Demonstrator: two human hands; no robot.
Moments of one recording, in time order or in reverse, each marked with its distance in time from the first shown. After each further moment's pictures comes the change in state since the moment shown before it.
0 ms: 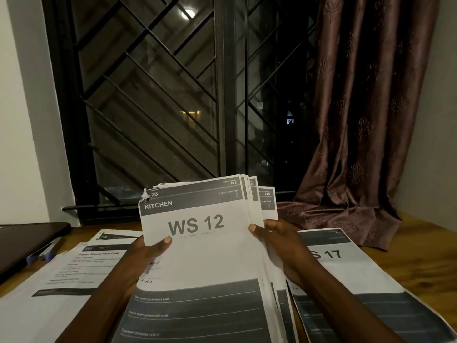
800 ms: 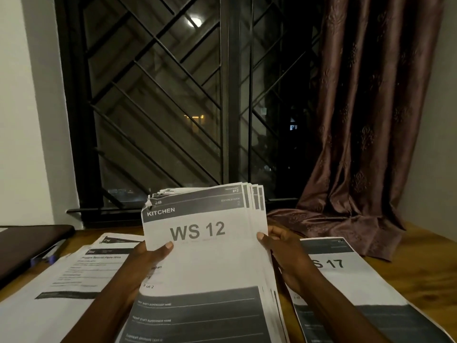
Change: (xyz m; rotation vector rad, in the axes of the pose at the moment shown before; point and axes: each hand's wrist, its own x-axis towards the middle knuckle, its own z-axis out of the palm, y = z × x) left_hand -0.007 0.002 0.004 -0.076 0.004 -0.008; right_hand -0.009 -0.010 0.002 -0.126 0.086 0.020
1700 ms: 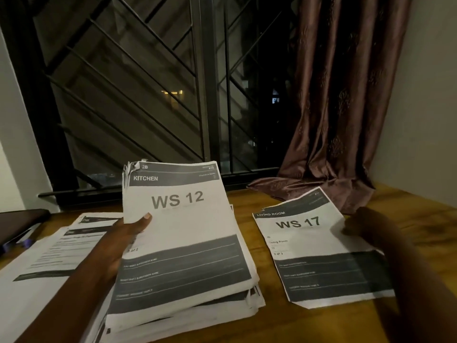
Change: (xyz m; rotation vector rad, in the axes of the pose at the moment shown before) left_hand 0.004 -0.004 -0.002 -0.118 -0.032 -0.066; right_hand 0.015 0.007 -0.188 -1.211 0.283 0.565
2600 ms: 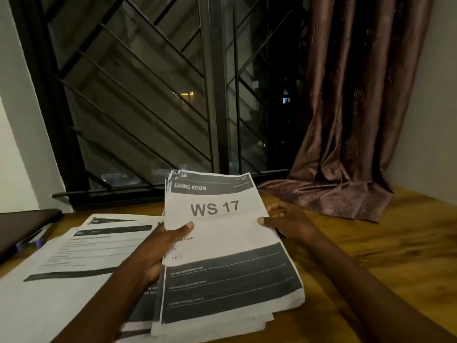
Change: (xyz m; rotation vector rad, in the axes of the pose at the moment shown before) left_hand -0.004 -0.008 0.045 -0.102 -0.185 -0.183; right_hand -0.074 -0.117 0.050 0.722 -0.129 -0.572
